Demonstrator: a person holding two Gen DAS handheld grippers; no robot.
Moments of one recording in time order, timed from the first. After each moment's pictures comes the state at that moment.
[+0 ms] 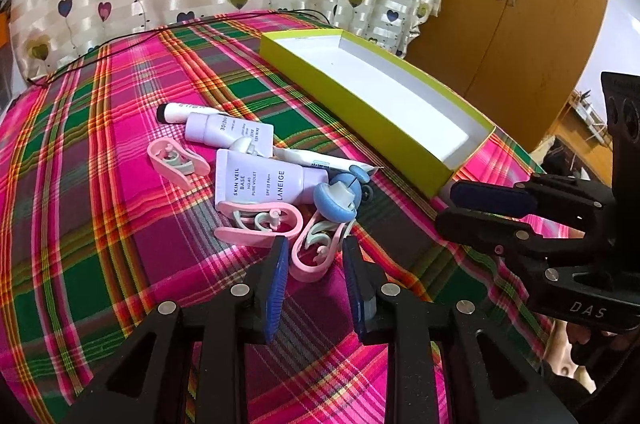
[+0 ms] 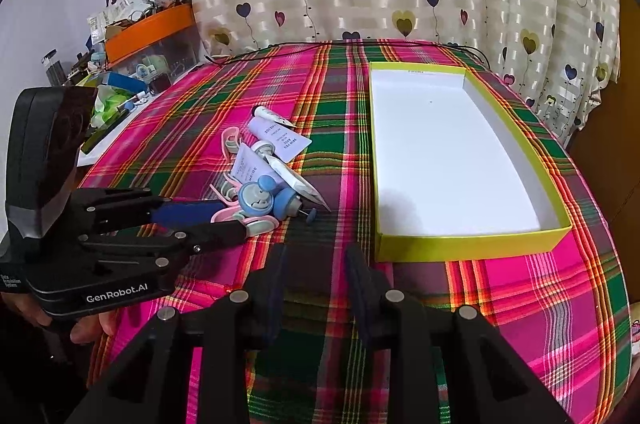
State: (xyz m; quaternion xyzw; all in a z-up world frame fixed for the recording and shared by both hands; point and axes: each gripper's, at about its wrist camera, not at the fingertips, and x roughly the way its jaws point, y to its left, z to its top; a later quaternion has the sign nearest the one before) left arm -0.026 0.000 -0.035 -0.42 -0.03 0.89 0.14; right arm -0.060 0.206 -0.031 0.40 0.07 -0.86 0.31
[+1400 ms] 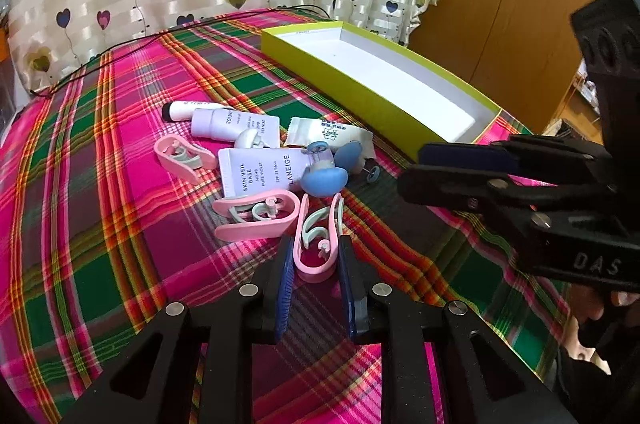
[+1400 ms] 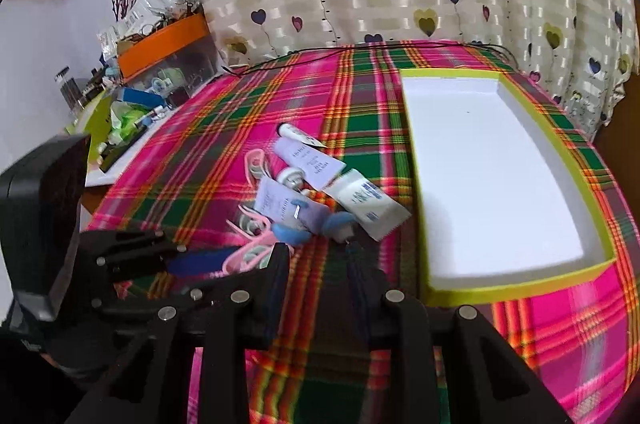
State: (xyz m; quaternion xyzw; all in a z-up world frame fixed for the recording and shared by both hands) left arm -0.022 -0.001 -0.040 -0.42 0.00 0.90 0.14; right arm -0.082 0.176 -0.030 0.40 0.03 -0.85 0.36
